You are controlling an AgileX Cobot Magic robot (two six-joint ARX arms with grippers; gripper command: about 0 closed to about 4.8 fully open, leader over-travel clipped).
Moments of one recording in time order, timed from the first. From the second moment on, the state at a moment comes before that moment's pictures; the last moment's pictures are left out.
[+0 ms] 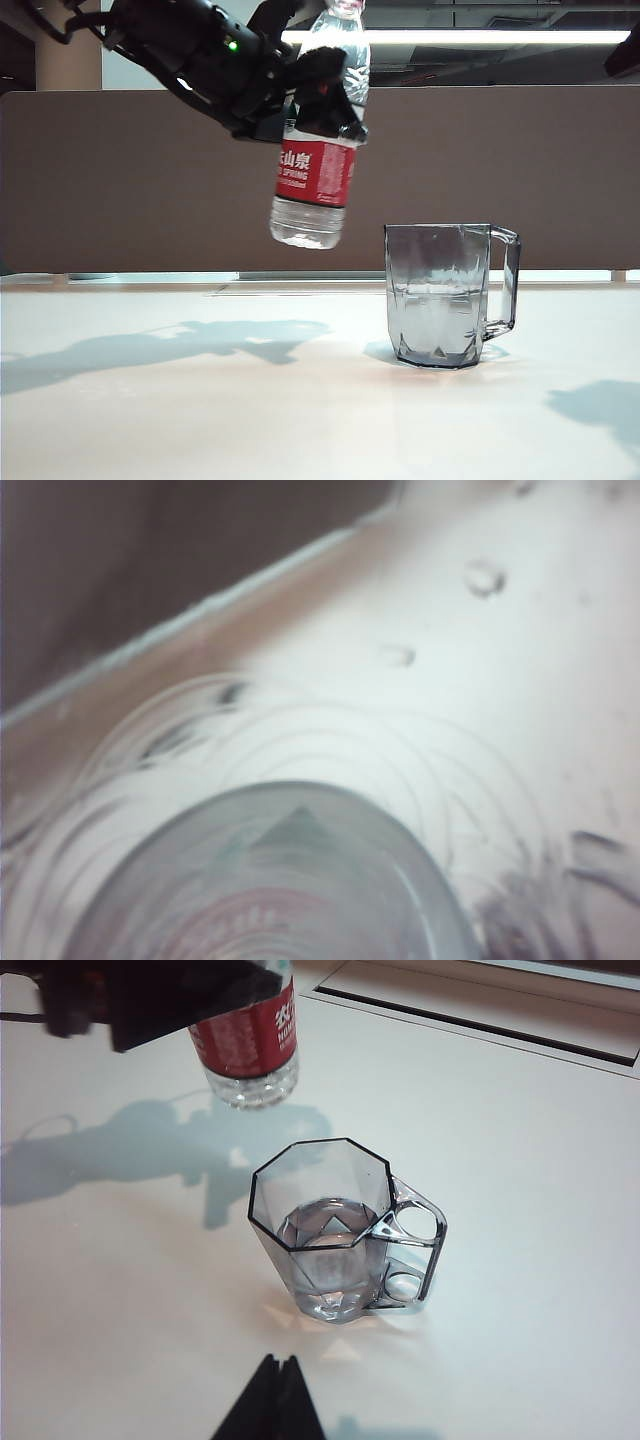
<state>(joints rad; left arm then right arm) -0.64 1.55 0.98 0.29 0.23 0.18 0.50 0.43 0.54 -0.51 -0.11 0.03</state>
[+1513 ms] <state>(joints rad) -0.53 1.54 0.54 0.75 0.25 -0.03 0.50 0.43 0.54 -0.54 -0.11 0.03</state>
